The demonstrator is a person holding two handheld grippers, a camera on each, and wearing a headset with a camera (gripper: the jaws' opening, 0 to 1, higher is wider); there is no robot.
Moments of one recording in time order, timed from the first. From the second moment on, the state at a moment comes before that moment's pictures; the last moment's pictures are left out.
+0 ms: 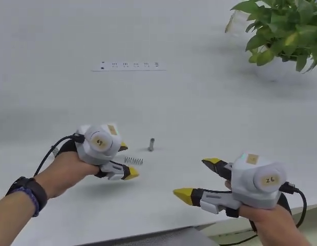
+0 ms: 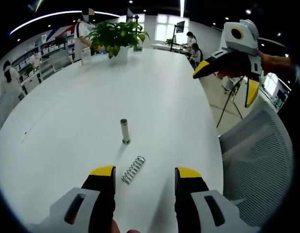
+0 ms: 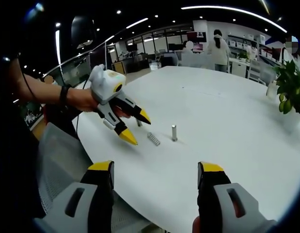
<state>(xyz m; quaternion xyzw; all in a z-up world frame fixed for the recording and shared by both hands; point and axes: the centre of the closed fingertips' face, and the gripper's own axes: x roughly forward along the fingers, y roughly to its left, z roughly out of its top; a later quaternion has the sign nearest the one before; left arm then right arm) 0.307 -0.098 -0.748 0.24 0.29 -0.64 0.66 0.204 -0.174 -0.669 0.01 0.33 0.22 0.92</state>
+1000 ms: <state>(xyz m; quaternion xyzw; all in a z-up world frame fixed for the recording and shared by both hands) 0.306 -0.099 -0.791 0.27 0.33 -0.63 0.64 0.205 -0.169 -0.672 0.01 0.33 0.23 0.91</state>
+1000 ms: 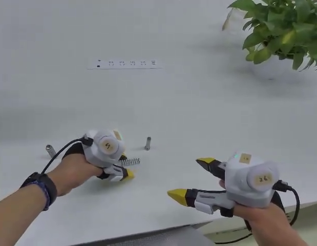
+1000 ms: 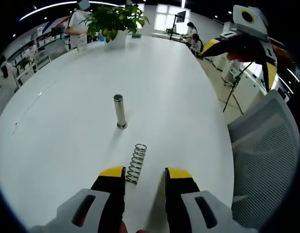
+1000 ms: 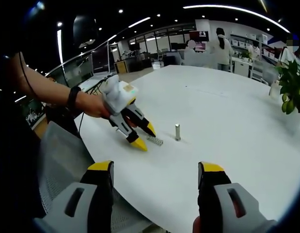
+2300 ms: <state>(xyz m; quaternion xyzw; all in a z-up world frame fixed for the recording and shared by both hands) 0.300 -0.064 -0.749 0.26 0.31 -0.62 0.67 0.212 -0.156 -0.671 0.01 0.32 0.25 0.91</state>
